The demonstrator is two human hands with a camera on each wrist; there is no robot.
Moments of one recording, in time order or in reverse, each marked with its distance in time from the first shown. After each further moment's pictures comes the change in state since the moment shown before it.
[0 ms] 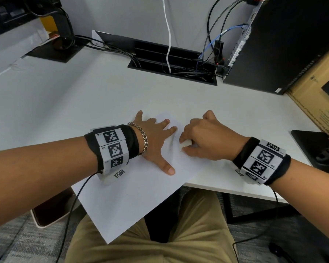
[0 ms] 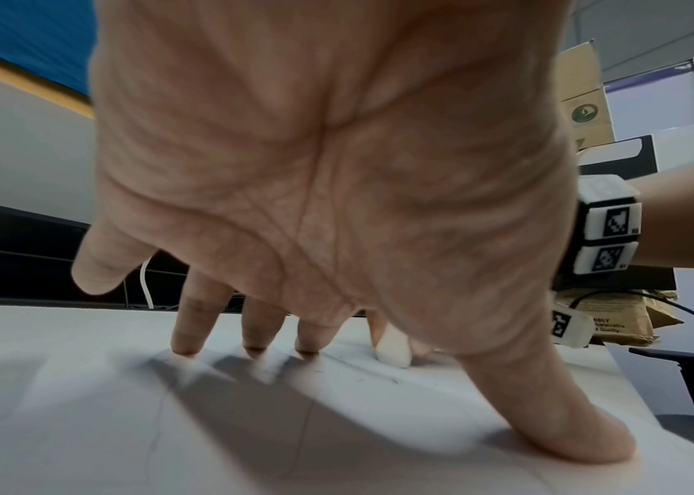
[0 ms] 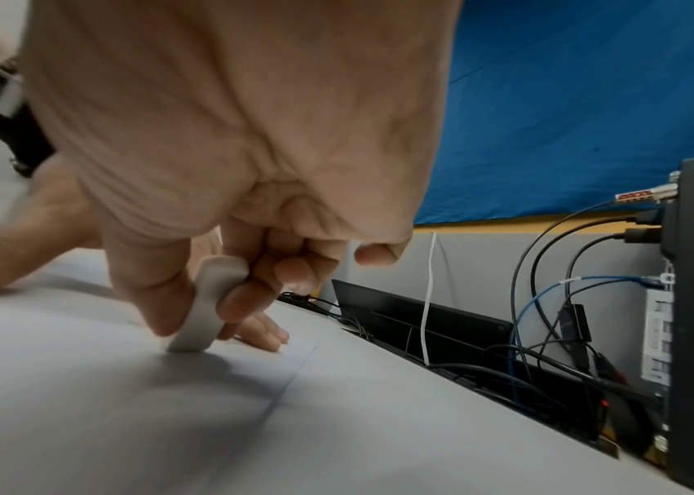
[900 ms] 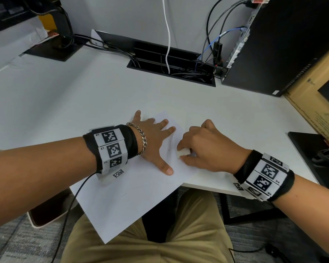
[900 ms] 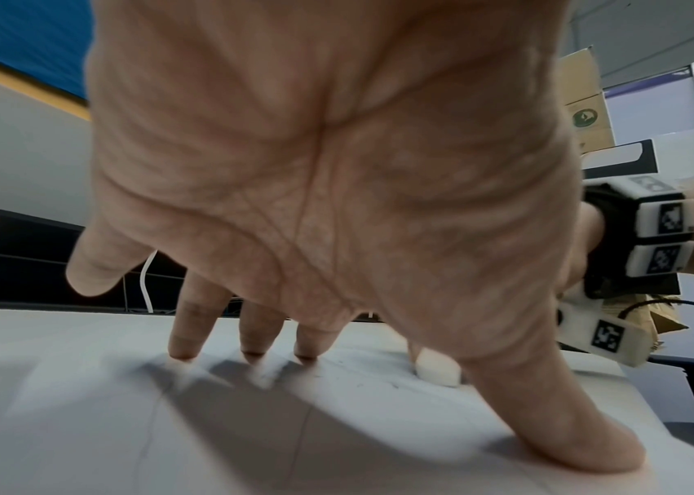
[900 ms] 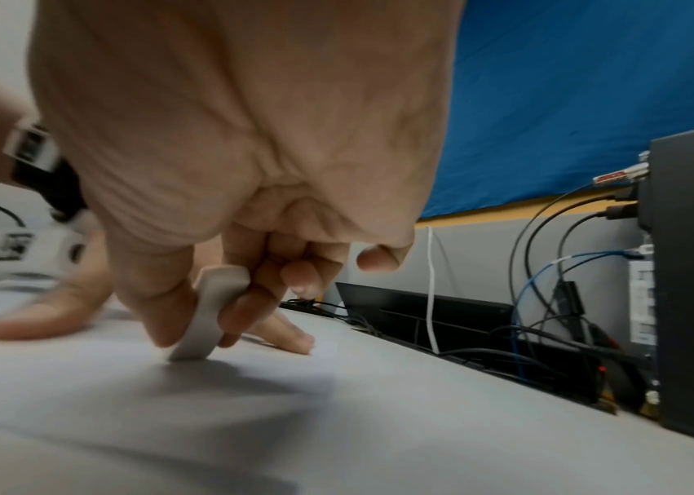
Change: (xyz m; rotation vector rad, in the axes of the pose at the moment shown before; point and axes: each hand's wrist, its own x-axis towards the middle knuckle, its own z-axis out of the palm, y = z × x) left_hand 0.000 0.000 0.001 0.013 0.002 -0.002; right_hand -0.018 -0.014 0.008 0.083 0.043 -0.005
